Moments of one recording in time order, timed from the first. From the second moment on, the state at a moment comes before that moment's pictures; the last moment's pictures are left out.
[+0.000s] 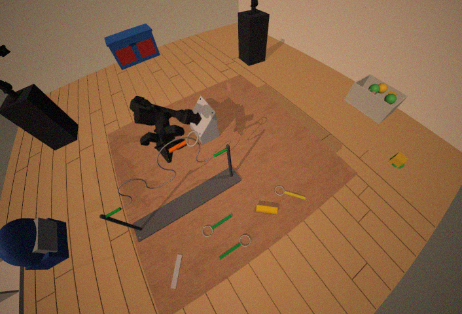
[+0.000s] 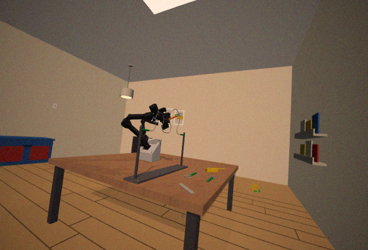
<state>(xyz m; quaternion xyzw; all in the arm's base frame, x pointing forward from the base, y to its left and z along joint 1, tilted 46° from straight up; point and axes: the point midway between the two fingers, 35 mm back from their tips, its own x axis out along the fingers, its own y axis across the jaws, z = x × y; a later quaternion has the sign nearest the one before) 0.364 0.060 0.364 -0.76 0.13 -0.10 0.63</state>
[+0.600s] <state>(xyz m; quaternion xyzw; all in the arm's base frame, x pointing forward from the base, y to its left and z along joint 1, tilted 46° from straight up) 0.363 0.062 0.374 -0.82 0.11 -0.12 0.55</state>
